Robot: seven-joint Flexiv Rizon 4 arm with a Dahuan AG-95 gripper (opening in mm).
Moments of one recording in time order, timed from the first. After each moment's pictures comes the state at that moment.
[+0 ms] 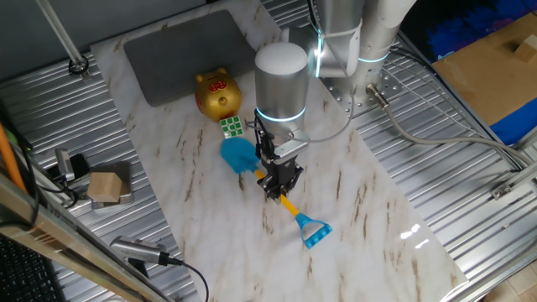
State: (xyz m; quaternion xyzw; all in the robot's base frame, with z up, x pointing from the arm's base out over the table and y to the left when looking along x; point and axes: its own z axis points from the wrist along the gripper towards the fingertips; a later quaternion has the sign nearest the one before) arm 0.419 0.254 0.040 -0.75 0.65 0.05 0.14
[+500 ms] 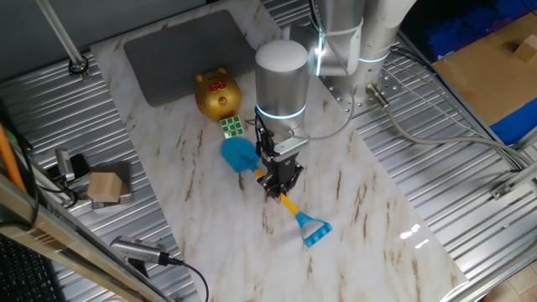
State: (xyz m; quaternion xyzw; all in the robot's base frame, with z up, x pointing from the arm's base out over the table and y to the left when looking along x) arm 0.418 0.251 0.047 -0.74 0.65 0.05 0.14
